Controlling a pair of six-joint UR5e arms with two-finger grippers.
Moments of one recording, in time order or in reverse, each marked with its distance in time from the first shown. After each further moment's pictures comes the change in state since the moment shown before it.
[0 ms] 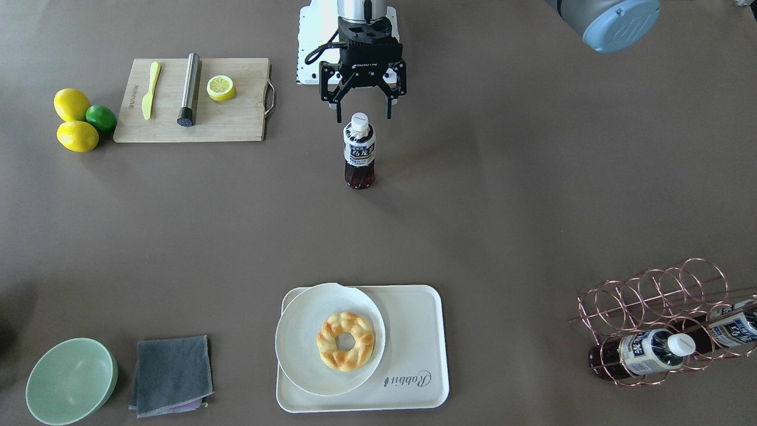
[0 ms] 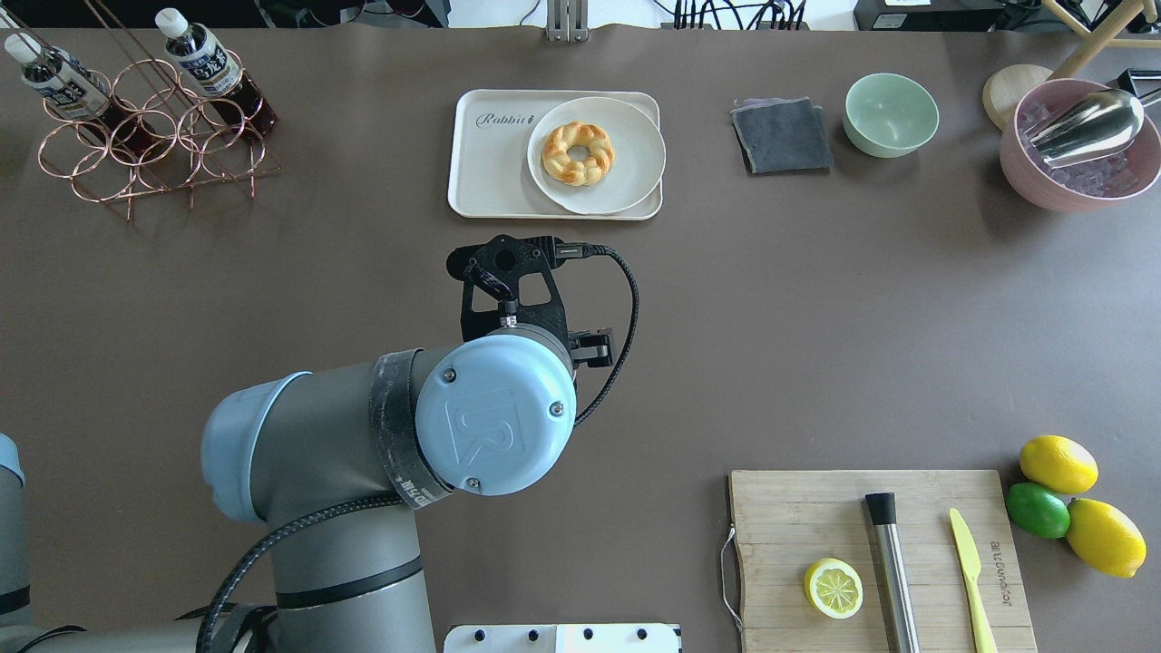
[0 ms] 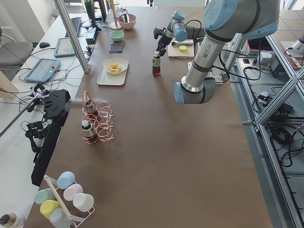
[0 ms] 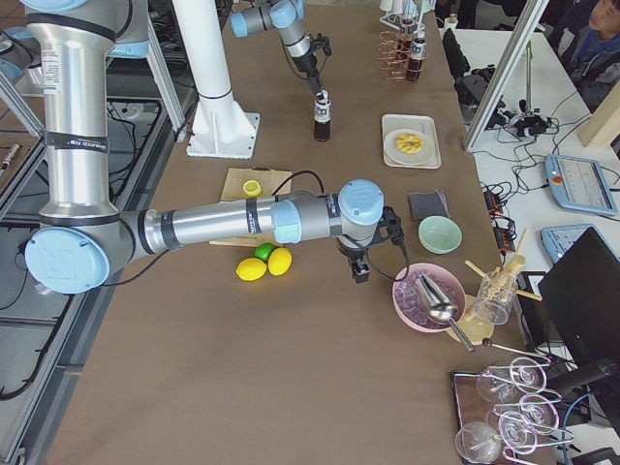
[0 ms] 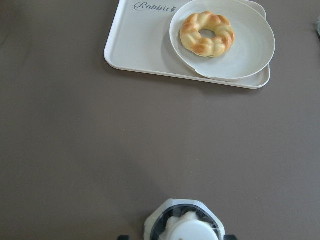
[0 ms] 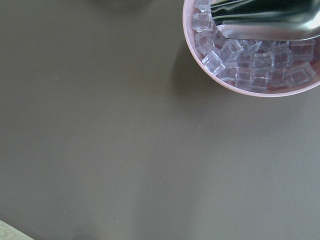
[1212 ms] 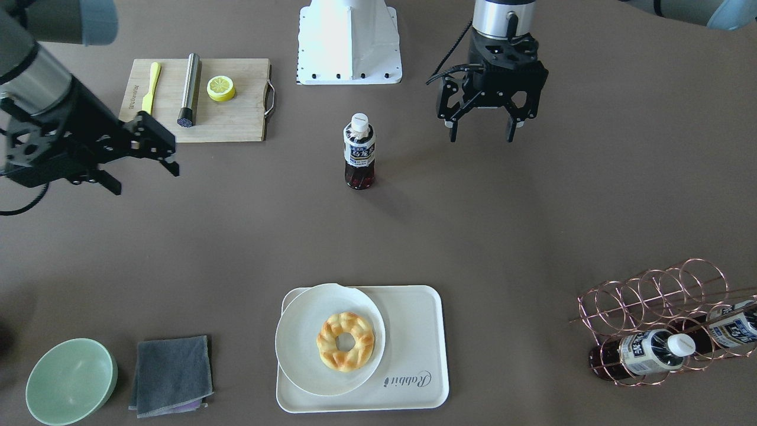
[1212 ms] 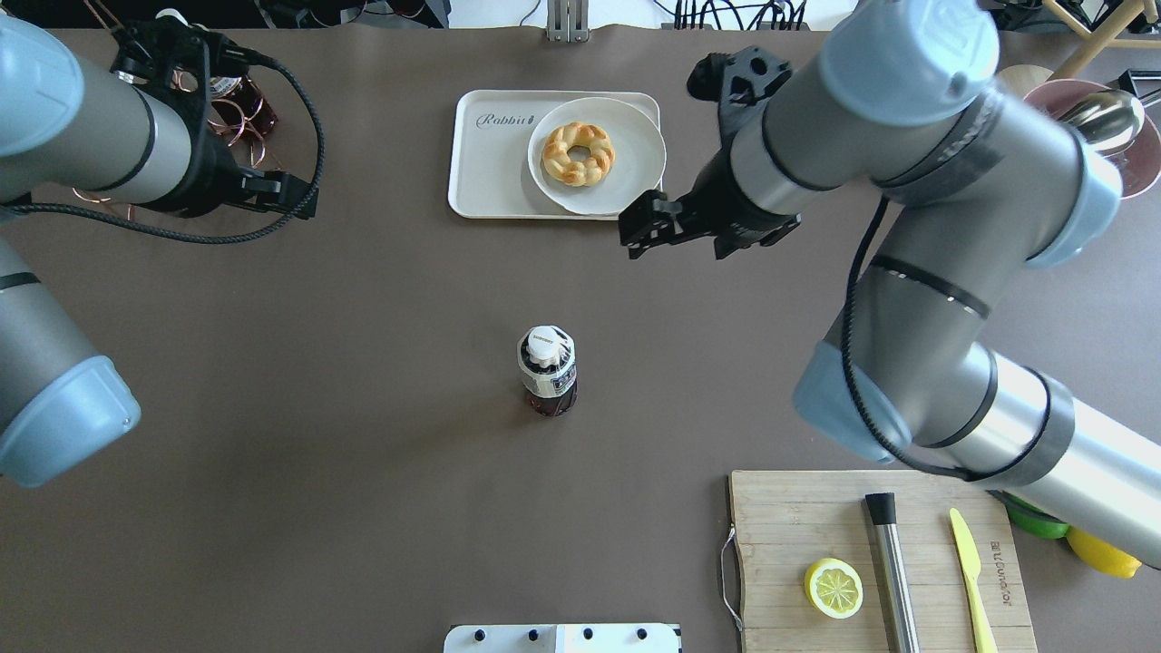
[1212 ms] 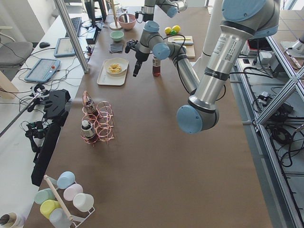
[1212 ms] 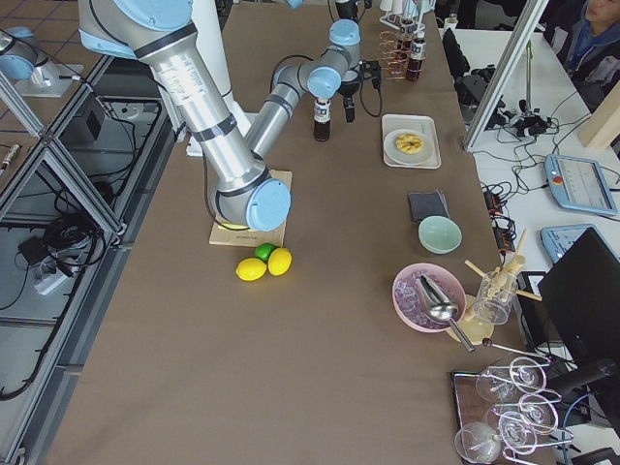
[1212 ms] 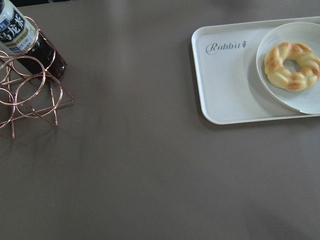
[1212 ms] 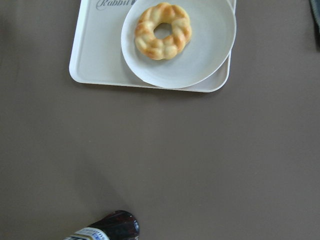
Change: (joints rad) left arm -0.514 0.392 -0.153 -0.191 -0.473 0.623; right arm -0.758 0.642 0.147 -0.010 -0.455 1.215
